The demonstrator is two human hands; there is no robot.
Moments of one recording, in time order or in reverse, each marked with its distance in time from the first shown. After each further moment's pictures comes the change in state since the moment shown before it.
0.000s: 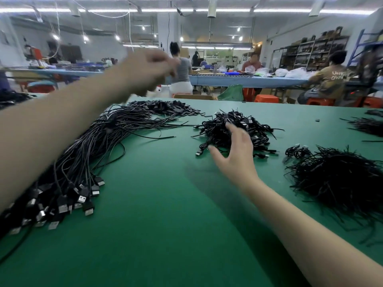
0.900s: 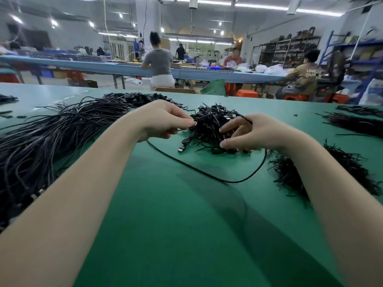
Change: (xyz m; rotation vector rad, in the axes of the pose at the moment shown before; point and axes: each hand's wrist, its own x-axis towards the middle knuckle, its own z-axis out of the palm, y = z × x) left_hand -0.006 -0.042 0.099 -0.281 -0.372 -0.293; right_hand 0.045 0.000 -0.104 0.009 -0.609 0.220
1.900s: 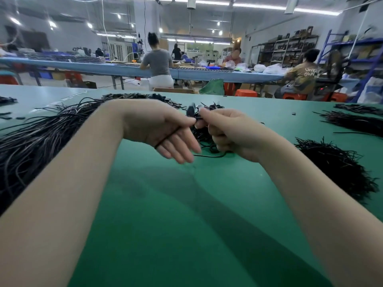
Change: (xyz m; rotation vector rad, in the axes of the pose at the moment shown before) left_hand -0.029 0.025 -0.009 -0.009 -0.616 -0.122; right_hand -0.002 -0.041 0.041 0.629 -0.033 -0.085
